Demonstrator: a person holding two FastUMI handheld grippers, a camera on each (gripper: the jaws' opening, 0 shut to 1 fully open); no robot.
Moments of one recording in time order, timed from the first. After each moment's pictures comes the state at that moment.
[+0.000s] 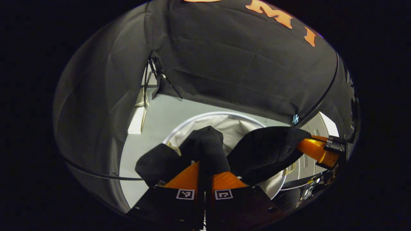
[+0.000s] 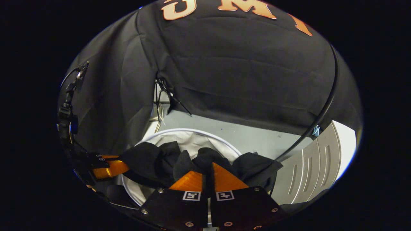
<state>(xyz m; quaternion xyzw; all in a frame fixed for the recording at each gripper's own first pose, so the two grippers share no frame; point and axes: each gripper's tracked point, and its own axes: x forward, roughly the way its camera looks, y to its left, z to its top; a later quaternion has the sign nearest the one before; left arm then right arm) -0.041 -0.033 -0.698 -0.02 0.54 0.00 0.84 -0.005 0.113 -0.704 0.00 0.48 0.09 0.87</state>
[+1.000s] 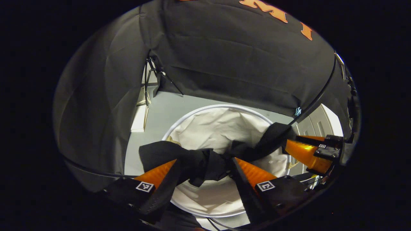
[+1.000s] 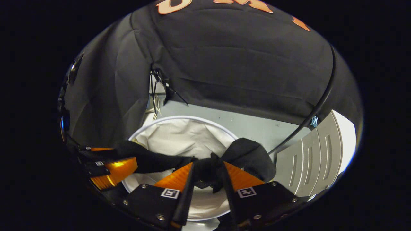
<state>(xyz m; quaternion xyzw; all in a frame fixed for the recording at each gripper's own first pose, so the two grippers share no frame) -0.046 -0.043 -0.680 -0.01 0.53 0.00 0.85 -0.013 0.111 -0.695 0.02 0.50 0.07 0.86</state>
